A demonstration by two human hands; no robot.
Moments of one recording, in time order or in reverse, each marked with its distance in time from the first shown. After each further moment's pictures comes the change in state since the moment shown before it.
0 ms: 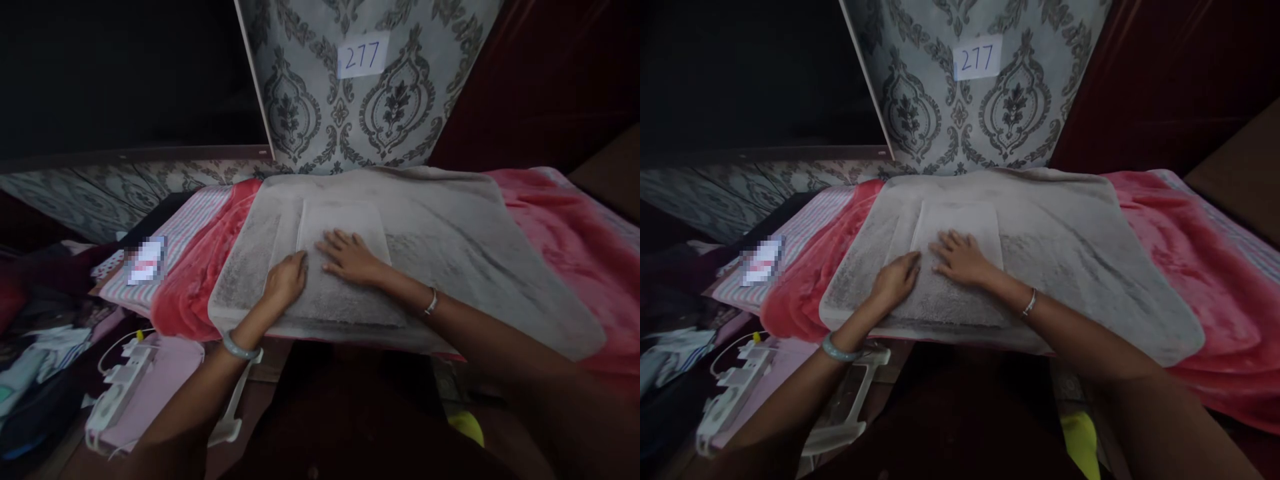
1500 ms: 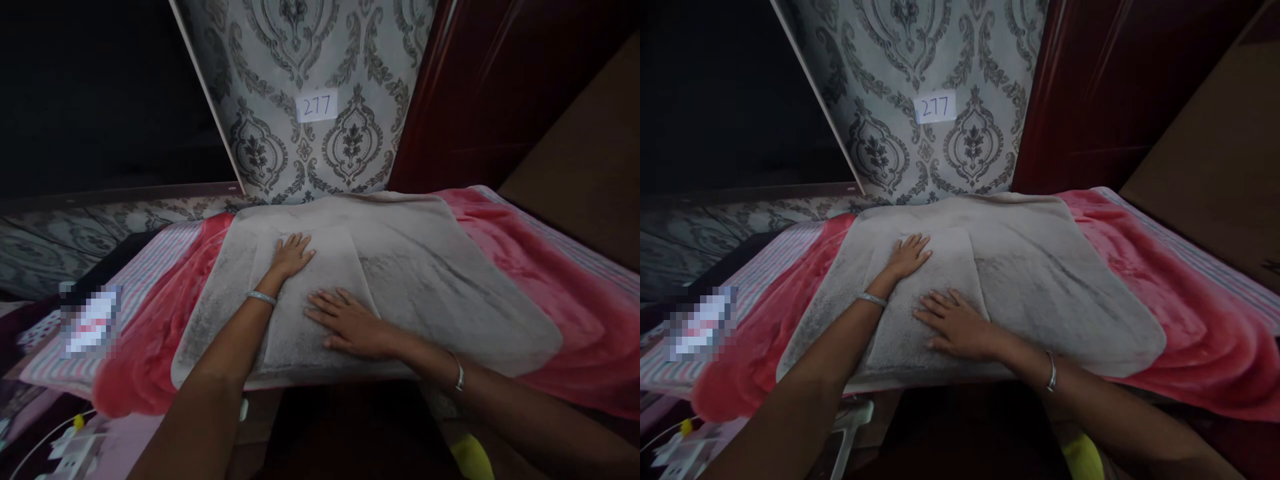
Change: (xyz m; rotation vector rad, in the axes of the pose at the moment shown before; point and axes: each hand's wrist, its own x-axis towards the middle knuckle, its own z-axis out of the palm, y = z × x) left_hand 0.172 0.018 0.022 0.045 -0.051 0.304; right_hand -0.072 -0.018 0.003 0.163 -0.077 -0.174
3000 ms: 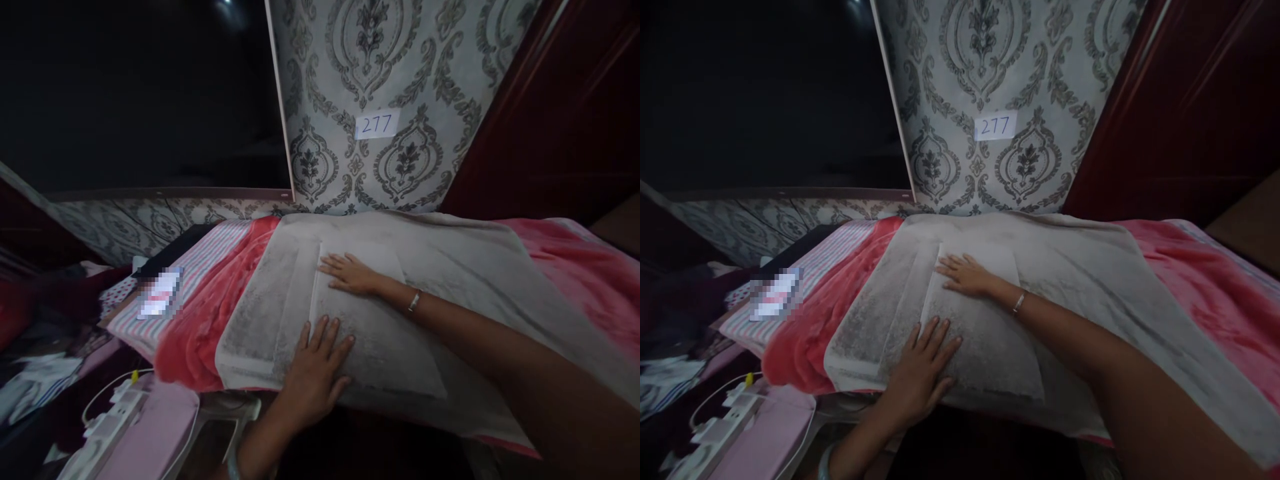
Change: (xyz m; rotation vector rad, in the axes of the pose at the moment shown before) left_hand -0.237 0.043 0.050 -0.049 0.160 0.171; right_hand 0.150 0.076 -0.026 -0.174 -0.026 -0.087
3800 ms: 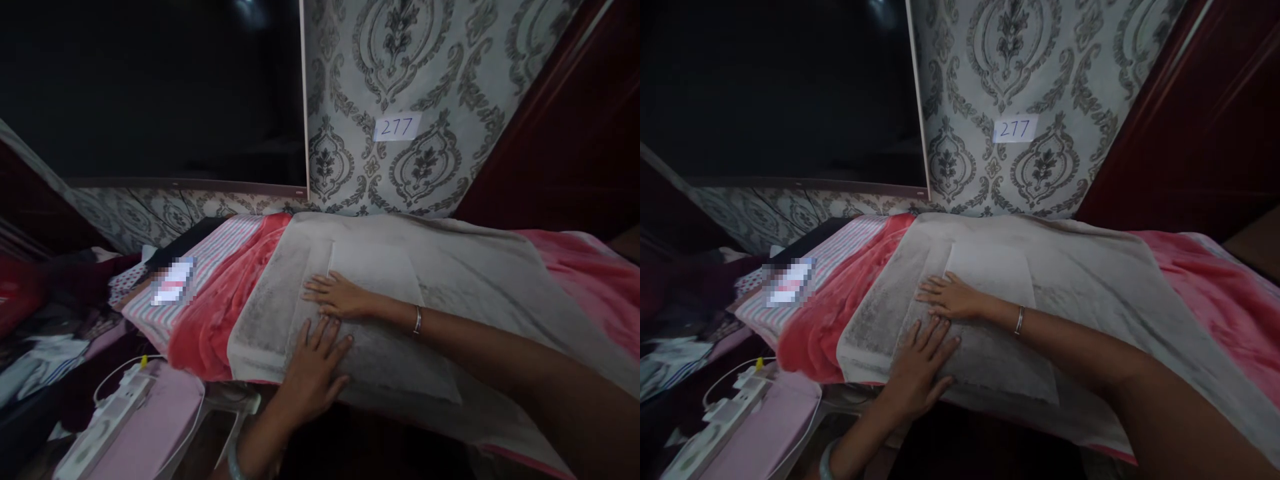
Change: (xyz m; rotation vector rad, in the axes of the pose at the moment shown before) left_hand -0.016 -0.012 -0.008 0.061 0.138 0.007; right_hand 0.015 -0.066 0.010 0.007 -0.064 -0.283
